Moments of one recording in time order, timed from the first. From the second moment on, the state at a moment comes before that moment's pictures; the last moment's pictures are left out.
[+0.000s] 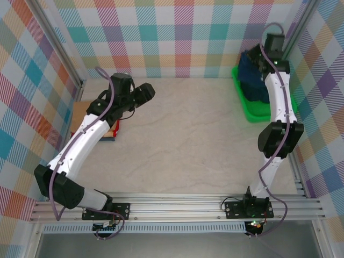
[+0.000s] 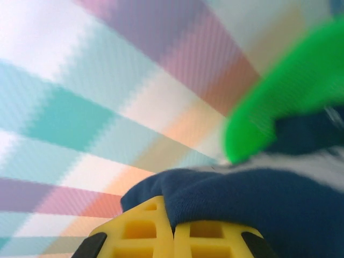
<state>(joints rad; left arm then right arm) -0.41 1.42 1.47 -0.63 0.01 -0.79 -0.05 2.03 2.28 -0.64 -0.07 0.74</state>
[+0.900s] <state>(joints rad) -0.41 1.45 1.58 -0.76 -0.05 -0.74 0.22 1.33 1.26 -0.92 -0.25 0.82</state>
